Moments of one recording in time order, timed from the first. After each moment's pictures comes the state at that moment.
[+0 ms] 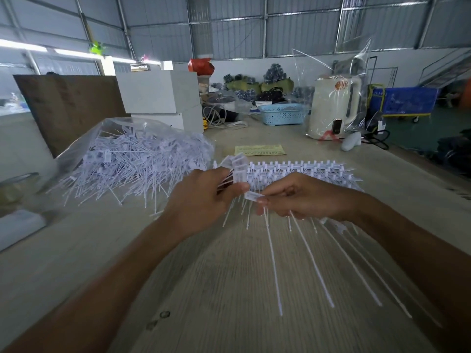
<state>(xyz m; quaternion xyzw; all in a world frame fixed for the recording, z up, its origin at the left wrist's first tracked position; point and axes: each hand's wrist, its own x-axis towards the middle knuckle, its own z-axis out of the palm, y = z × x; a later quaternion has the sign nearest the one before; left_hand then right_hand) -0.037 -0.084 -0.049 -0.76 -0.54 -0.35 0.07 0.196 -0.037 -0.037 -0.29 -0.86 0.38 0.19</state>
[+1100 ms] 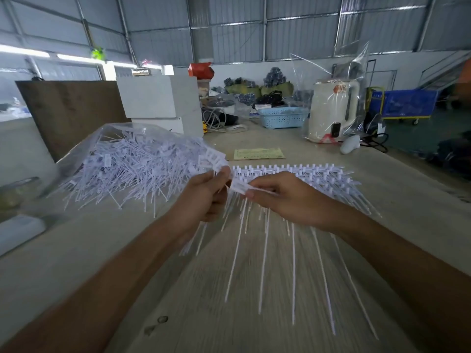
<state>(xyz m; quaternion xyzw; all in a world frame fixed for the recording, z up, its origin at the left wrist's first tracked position) -0.030 -0.083 -0.048 -0.57 -0.46 -0.52 -0.44 0.169 -0.049 -0.038 -0.31 -0.86 0.27 0.29</state>
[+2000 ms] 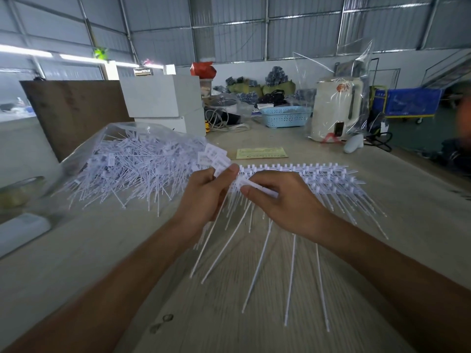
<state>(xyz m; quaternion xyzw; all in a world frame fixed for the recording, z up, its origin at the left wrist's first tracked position) -0.023 -0.088 -0.049 -0.56 -0.50 -0.57 -0.33 0.152 -0.057 -0.051 -0.30 -0.85 0.11 0.41</state>
